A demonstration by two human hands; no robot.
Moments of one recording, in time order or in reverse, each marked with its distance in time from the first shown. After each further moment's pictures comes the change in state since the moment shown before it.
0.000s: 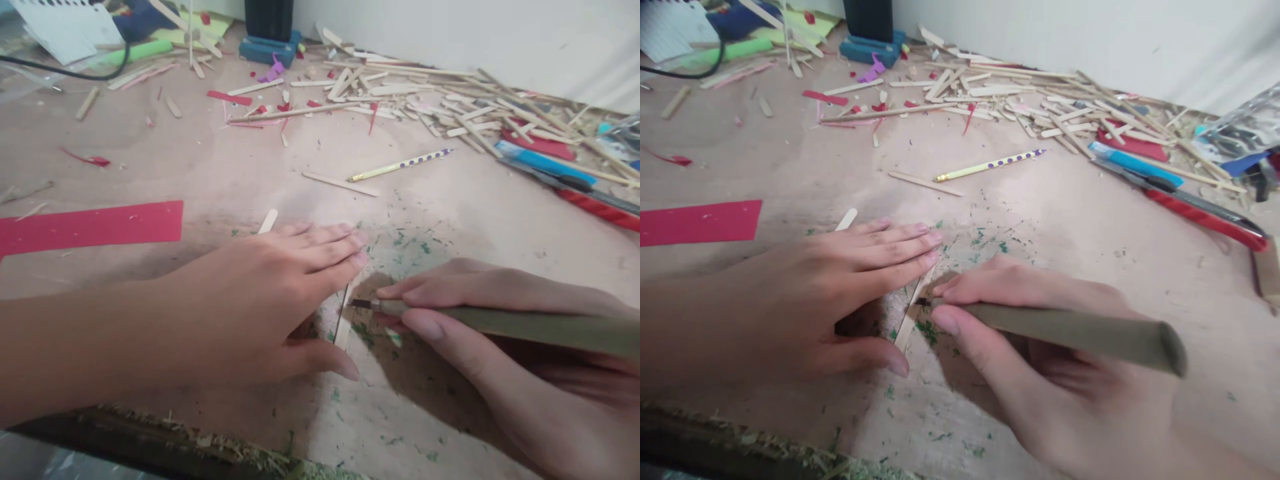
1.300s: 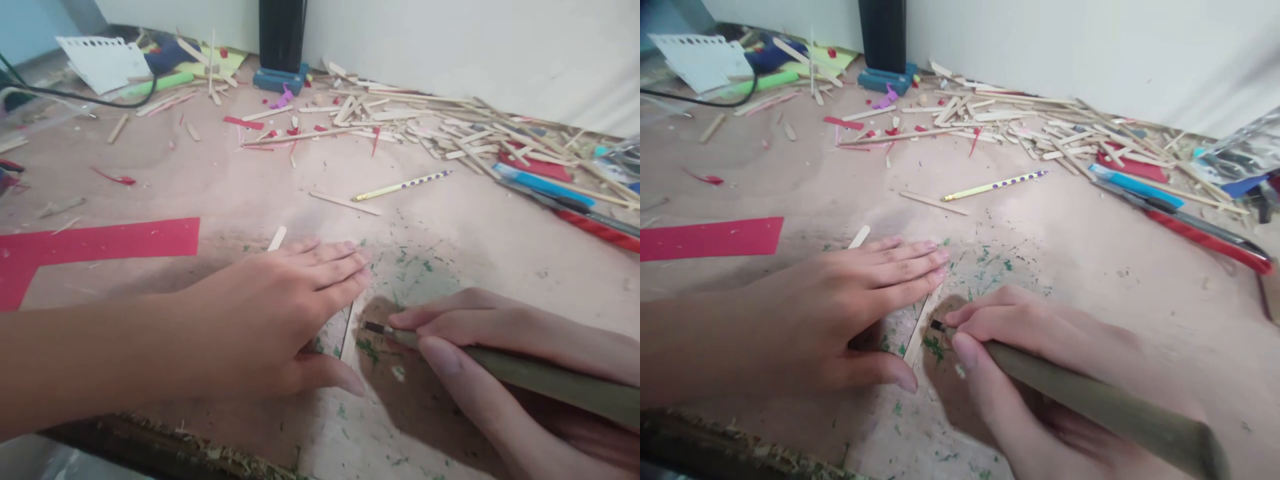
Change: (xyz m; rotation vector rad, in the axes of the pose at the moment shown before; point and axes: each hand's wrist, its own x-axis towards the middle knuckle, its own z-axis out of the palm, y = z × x) left_hand 0.000 0.000 0.002 0.020 0.018 0.013; right_hand -0.006 0.000 0.000 -0.021 -0.009 -0.034
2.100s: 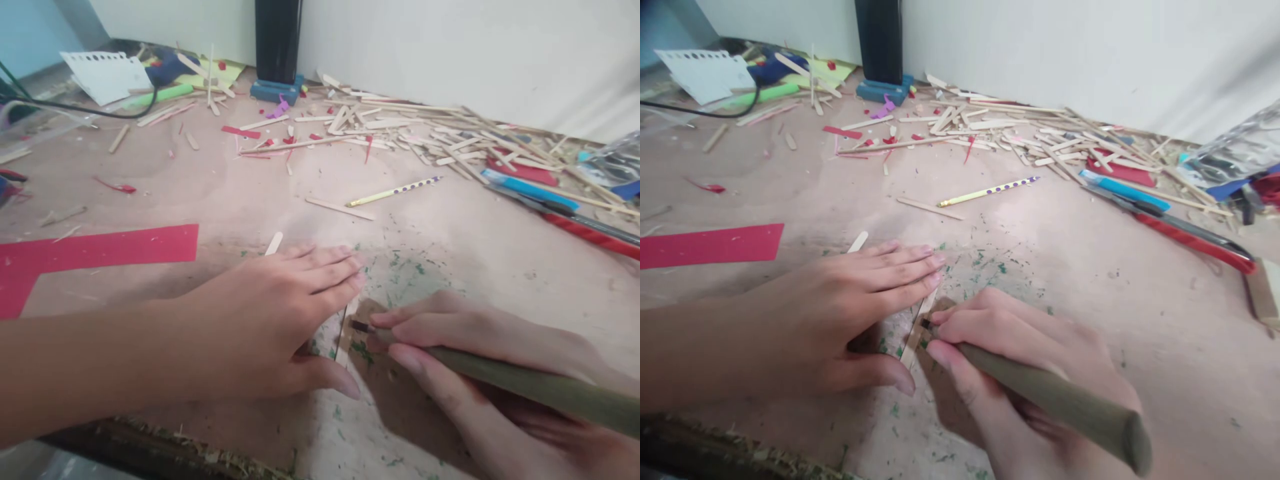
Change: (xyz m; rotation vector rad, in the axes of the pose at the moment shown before) left_hand -0.002 0.000 0.002 -0.035 0.010 -0.005; right_hand -0.006 0.000 0.004 0.068 -0.076 0.005
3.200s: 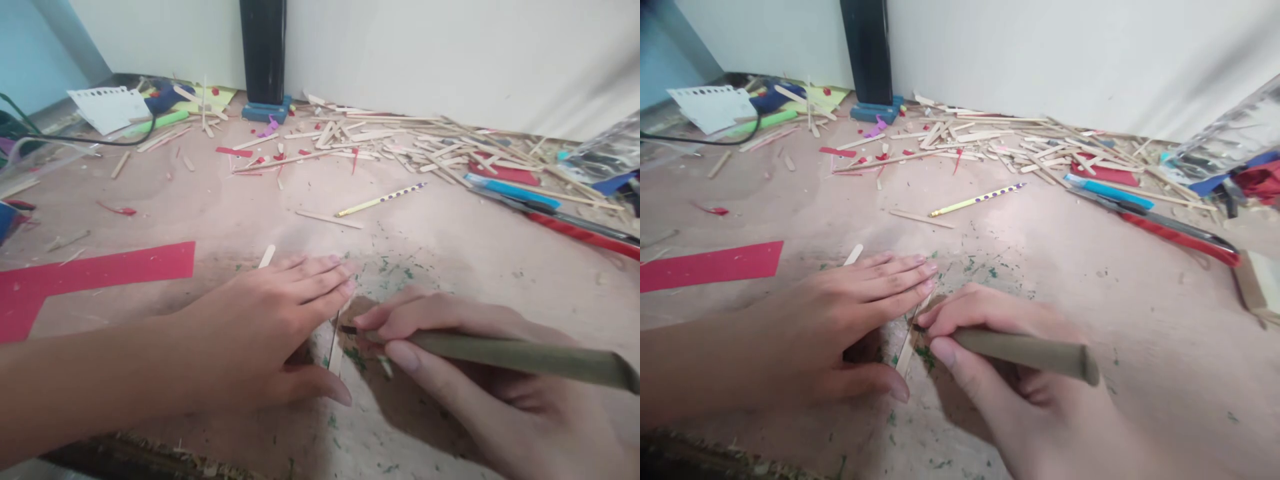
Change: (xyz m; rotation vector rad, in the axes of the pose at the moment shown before) left_hand -0.001 0.000 -0.001 0.031 -0.043 -0.020; right_hand 0.011 0.005 0.000 0.153 0.014 0.036
